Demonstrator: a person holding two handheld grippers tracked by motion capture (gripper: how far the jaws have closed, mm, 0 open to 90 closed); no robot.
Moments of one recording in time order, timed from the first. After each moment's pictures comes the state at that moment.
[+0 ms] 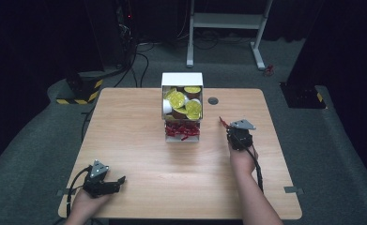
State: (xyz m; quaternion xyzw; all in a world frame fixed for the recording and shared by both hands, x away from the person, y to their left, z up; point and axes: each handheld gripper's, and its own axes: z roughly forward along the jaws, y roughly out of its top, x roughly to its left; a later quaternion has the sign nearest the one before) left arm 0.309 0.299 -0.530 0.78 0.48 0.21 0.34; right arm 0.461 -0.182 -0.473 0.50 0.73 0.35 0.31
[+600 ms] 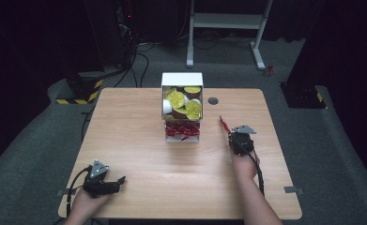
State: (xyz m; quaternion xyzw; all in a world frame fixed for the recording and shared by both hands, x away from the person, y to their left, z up) left arm 0.309 0.299 -0.530 0.78 0.48 0.21 0.34; right arm 0.457 -0.192 -0.496 0.52 0.74 0.32 0.29
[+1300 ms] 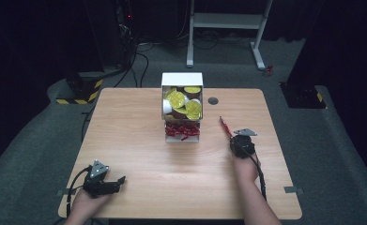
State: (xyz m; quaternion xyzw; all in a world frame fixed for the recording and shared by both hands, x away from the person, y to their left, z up) left arm 0.309 0.299 -0.530 0.78 0.48 0.21 0.34; right arm 0.460 -0.201 -0.516 0.54 0.74 0.30 0.28
